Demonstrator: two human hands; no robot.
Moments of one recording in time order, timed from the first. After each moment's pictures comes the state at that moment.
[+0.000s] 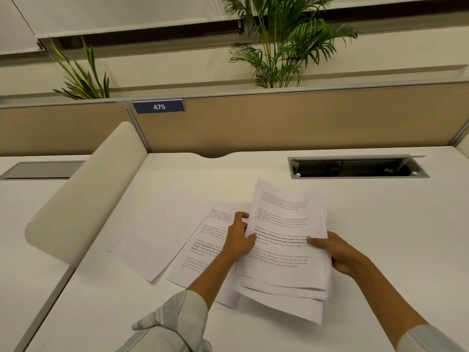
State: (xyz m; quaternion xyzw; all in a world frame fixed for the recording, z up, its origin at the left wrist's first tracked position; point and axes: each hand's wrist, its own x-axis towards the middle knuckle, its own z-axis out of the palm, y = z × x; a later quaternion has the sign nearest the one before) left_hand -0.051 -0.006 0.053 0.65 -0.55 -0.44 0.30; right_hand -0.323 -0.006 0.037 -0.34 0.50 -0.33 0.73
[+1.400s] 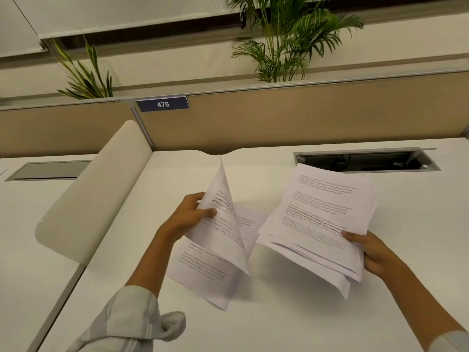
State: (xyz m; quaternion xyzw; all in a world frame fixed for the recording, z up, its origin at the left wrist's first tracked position) left_hand 0.082 -0.016 0.134 0.63 -0.54 -0.47 0.31; right_hand -0.370 -0.002 0.023 -0.28 0.51 -0.44 0.68
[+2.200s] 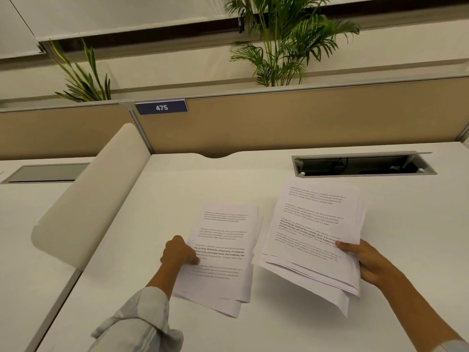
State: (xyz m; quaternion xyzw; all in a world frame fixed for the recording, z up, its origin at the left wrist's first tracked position) left_hand 0.103 0.005 0.043 0.87 -0.40 -0.28 -0.01; right_hand -0.365 0.007 0.016 -0.27 0.51 -0.41 0.71
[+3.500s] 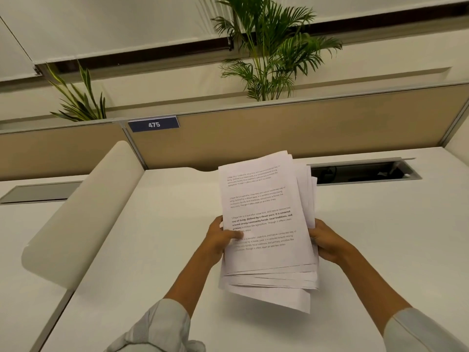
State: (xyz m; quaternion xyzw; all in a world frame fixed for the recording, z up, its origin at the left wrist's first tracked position) left_hand -0.016 -0.020 0.101 0.60 -0.36 -0.58 0.41; right_hand -0.299 -0.030 0.068 -0.42 0.46 -0.39 0.68
